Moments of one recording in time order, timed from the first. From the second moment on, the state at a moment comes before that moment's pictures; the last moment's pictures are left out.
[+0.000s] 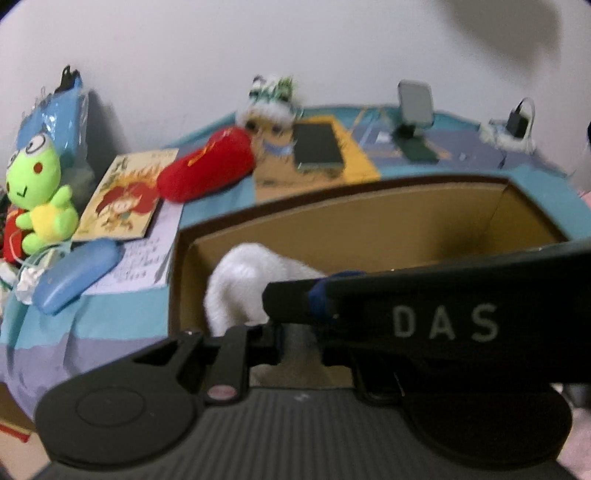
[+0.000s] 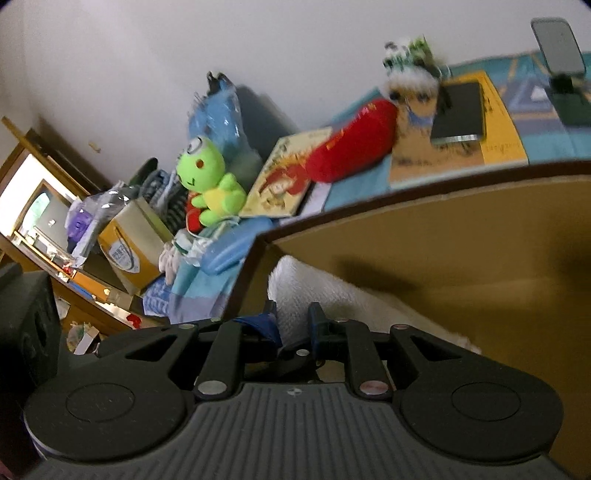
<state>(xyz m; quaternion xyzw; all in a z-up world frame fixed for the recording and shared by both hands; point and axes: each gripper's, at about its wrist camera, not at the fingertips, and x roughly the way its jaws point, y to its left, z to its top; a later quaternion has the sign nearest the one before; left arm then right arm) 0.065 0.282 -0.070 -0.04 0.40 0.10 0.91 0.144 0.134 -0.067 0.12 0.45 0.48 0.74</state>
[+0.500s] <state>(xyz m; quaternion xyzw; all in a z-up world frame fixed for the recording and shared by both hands) 0.013 0.273 -0.031 -0.03 0.40 0.11 0.91 0.121 0.075 -0.048 0.19 0.46 0.49 0.72</state>
